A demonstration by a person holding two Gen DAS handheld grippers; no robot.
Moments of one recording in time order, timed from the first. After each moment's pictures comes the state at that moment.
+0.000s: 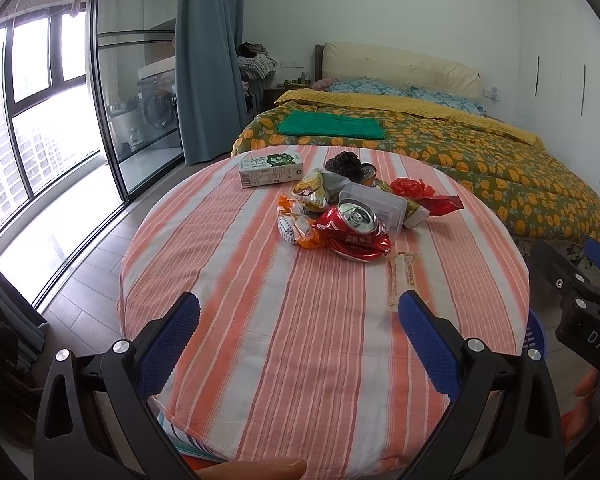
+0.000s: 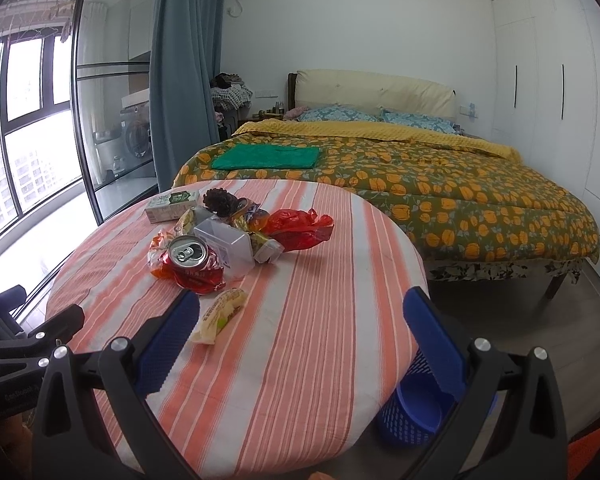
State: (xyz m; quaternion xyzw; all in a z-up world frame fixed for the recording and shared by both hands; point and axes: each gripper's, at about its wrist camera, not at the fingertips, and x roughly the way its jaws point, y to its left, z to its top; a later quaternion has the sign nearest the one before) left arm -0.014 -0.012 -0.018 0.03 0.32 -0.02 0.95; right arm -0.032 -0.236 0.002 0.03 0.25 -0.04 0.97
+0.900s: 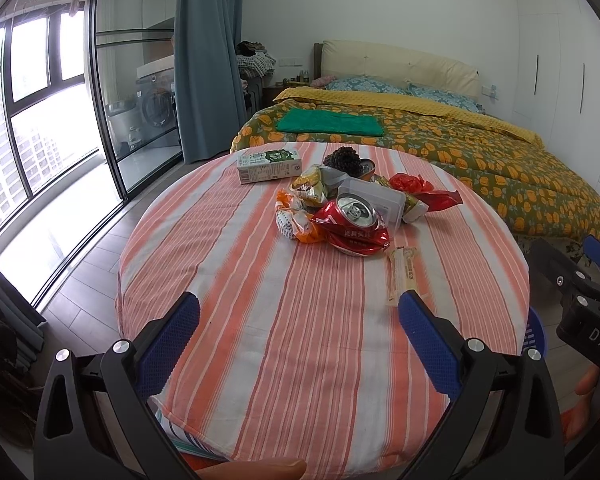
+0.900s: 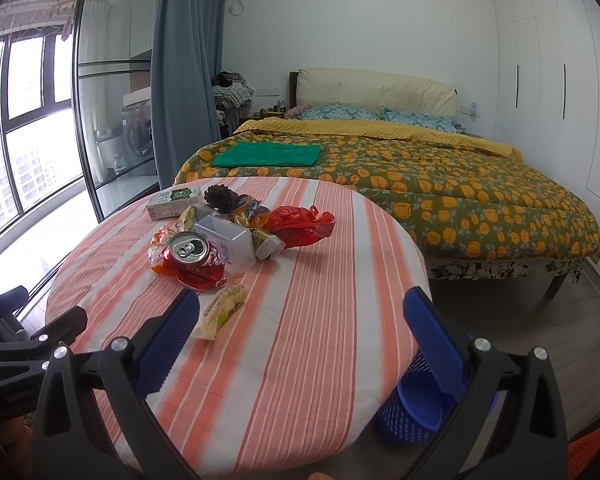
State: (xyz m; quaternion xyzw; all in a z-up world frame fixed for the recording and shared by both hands) left arm -0.014 -0.012 -0.019 0.02 0.32 -0.02 0.95; right arm -0.033 -0.236 0.001 0.03 0.25 -0.04 0.97
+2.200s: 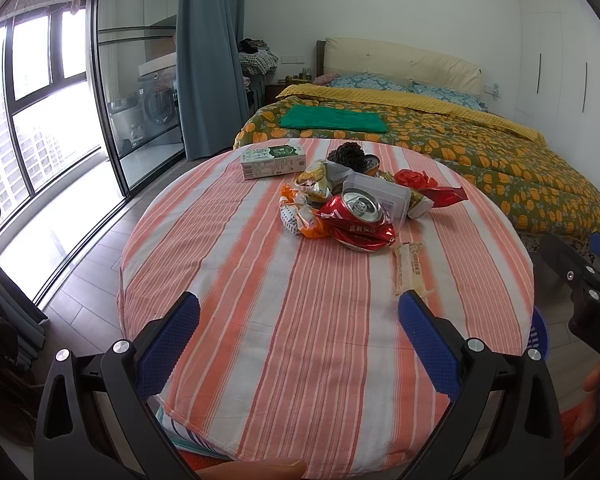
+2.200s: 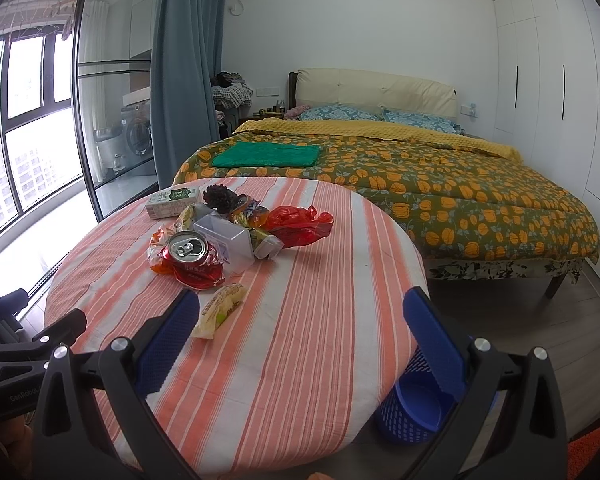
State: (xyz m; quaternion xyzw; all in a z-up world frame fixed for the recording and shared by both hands) left arm -0.015 -0.012 -0.019 0.02 0.32 -0.02 0.95; right arm -0.033 -0.235 0.000 0.03 0.25 -0.04 0.97
